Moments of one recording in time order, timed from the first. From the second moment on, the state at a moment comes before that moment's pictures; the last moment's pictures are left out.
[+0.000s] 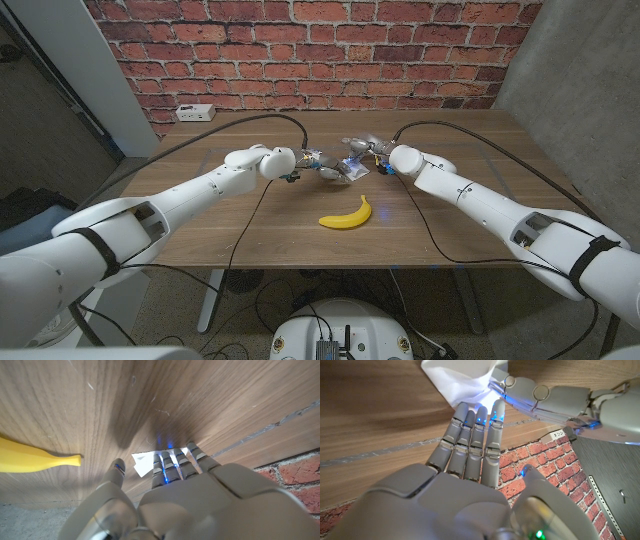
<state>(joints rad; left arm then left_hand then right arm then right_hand) 0.29 0.55 1.03 -1.21 0.62 -0.23 -0.32 0.13 0.08 0.53 -0.09 0.18 0.19 -0.02 0.18 0.18 0.25 -0.05 0.20 0.19 0.24 -0.04 0.17 0.16 0.20 0.03 0.25 0.19 -0.38 -0.43 -0.86 -1.14 -0.10 -0.06 0.08 0.19 0.12 0.37 0.11 0.18 1.16 0.21 0.31 0.21 0.92 0.21 0.36 0.36 0.73 0.04 0.24 0.47 0.64 0.06 0.59 0.21</state>
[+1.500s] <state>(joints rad) 0.49 0.60 0.94 -1.38 0.77 -0.01 0.10 0.30 0.18 0.70 -0.09 0.20 0.70 0.19 0.26 0.19 0.70 0.08 0.33 0.23 0.71 0.01 0.32 0.24 0.50 0.08 0.39 0.22 -0.37 -0.43 -0.87 -1.08 -0.09 0.05 0.10 0.22 0.14 0.39 0.09 0.19 1.06 0.20 0.21 0.21 0.80 0.19 0.33 0.35 0.61 0.02 0.19 0.44 0.57 0.04 0.50 0.18</state>
